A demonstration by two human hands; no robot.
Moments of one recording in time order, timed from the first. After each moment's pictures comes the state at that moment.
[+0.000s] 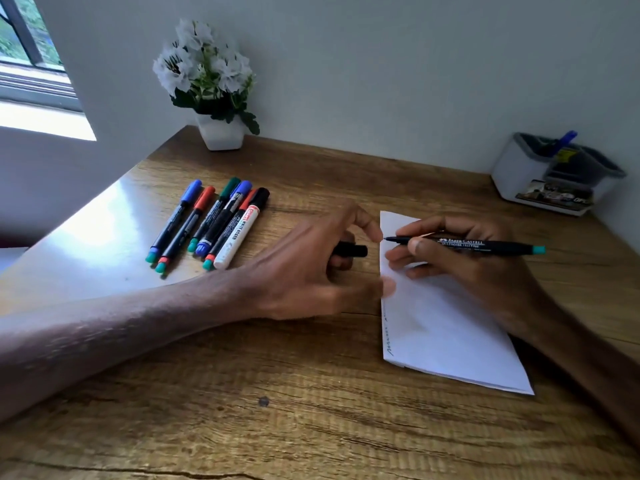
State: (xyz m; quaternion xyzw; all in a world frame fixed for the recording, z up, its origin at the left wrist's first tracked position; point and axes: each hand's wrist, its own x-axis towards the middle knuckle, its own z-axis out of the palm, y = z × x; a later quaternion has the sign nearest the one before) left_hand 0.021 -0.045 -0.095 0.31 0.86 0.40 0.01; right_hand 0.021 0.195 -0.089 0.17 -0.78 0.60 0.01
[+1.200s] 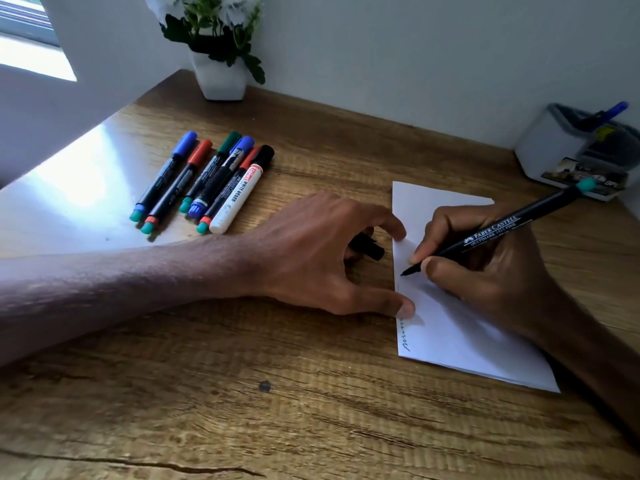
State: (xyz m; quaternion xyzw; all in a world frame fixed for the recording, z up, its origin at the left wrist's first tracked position) left_hand 0.025 -0.039 -0.087 0.34 0.90 0.26 0.00; right_hand 0.026 0.181 -0.094 0.34 -0.82 0.46 0.05
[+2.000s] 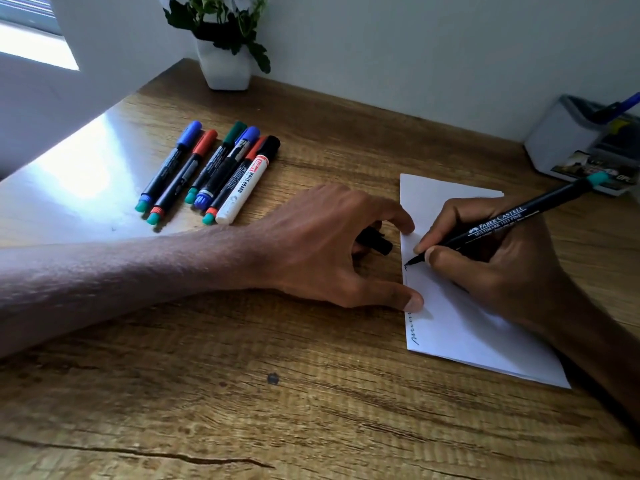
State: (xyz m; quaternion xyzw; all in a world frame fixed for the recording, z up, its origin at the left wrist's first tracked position) left_hand 0.027 -0.039 -0.085 0.35 0.90 0.26 0.00; right_hand 0.028 0.178 -0.094 0.32 -0.84 0.43 0.08
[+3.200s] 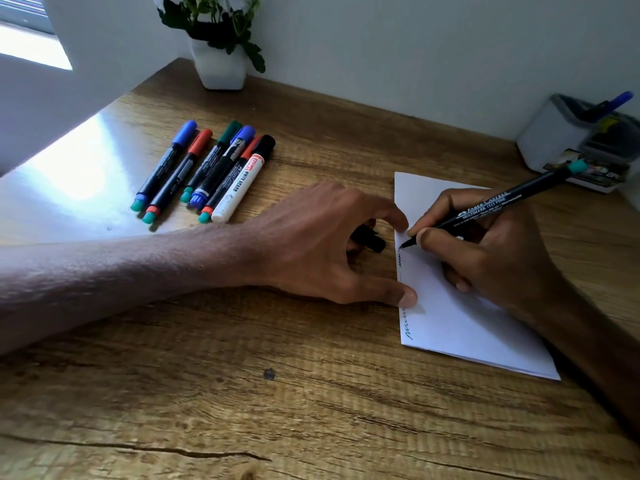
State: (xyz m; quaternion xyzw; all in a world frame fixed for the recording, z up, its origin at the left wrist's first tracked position) left_hand 0.027 -0.039 -0.086 0.35 0.90 0.25 0.00; right_hand 0.026 0.175 -0.095 0.24 -0.85 0.46 0.08
